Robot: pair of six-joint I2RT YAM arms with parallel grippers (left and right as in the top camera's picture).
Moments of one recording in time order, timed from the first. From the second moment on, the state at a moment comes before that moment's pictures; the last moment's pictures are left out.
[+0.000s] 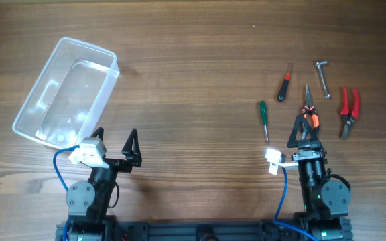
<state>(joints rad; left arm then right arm) -0.06 0.01 0.03 -0.09 0.13 -0.34 0.08 0.01 0.01 0.01 0.05 -2.08</state>
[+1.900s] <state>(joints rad) -0.06 0.01 0.03 -0.09 0.13 -0.34 0.08 0.51 0.01 0.06 -0.55 -2.06</state>
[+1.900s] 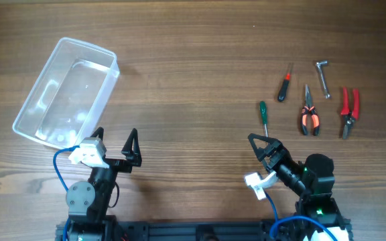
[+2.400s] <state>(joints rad) -0.06 0.01 0.03 -0.09 0.13 -0.34 0.08 0.51 0.01 0.22 -0.71 -2.08</state>
